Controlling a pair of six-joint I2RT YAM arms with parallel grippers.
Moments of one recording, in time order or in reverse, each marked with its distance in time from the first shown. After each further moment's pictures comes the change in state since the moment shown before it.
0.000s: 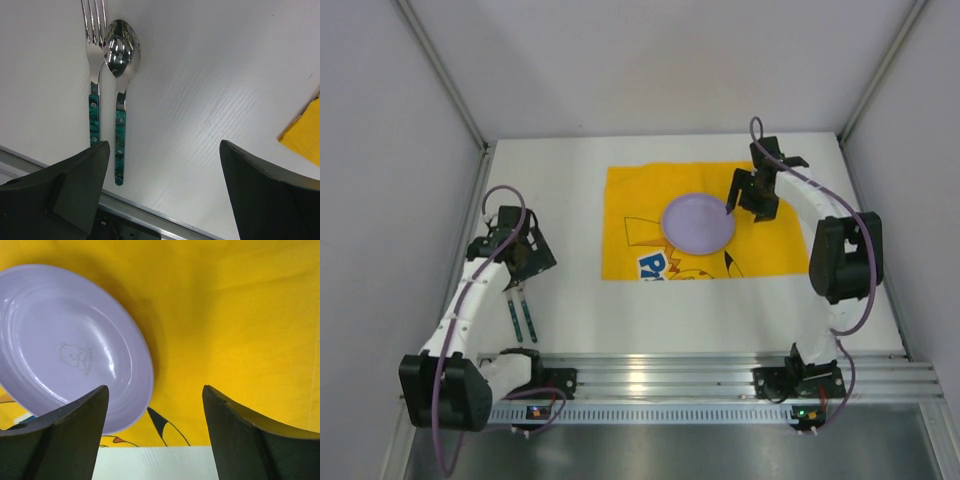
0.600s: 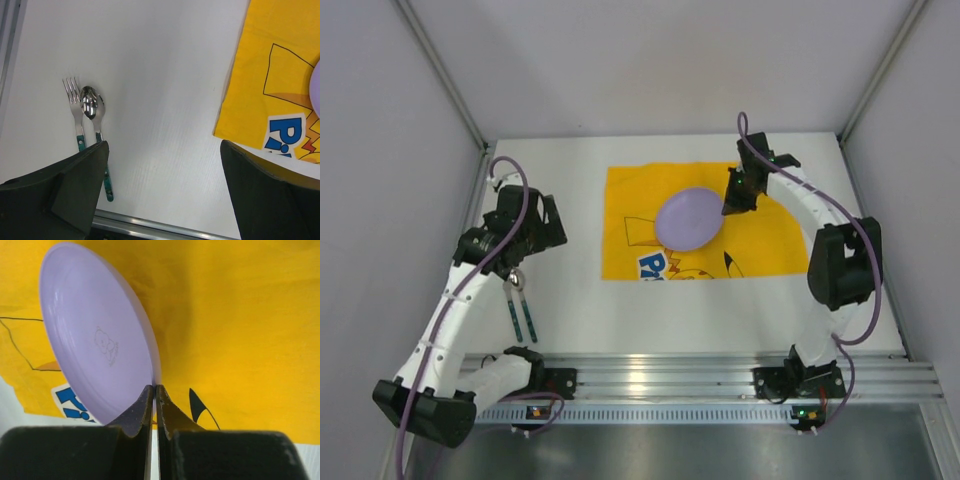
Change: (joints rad) left arm -0.209 -0.059 0.289 -0.056 -0.068 0.076; right arm 0.085 -0.078 0.011 -0.004 -0.095 0.024
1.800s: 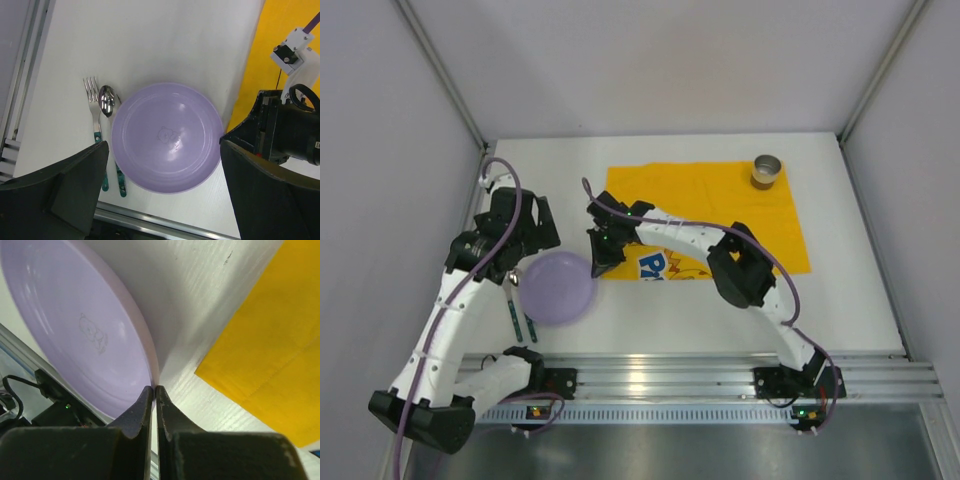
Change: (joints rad) left arm 0.000 -0.034 0.007 -0.053 -0.056 0.014; right arm 0.669 0.509 0.426 0.085 -0.237 0.236
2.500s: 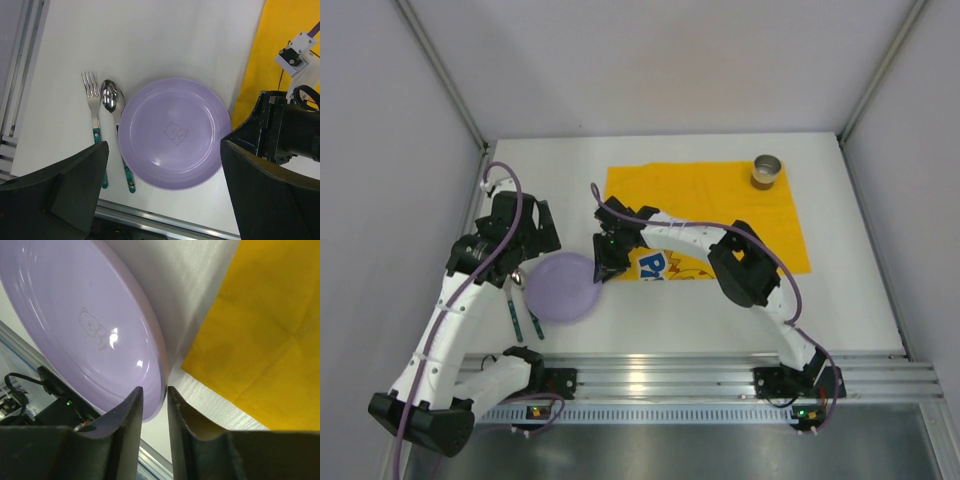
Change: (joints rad) left arm -0.002 -0.018 -0.021 0.000 0.006 -0.005; right arm -0.016 -0.044 -0.121 0.076 -0.039 0.048
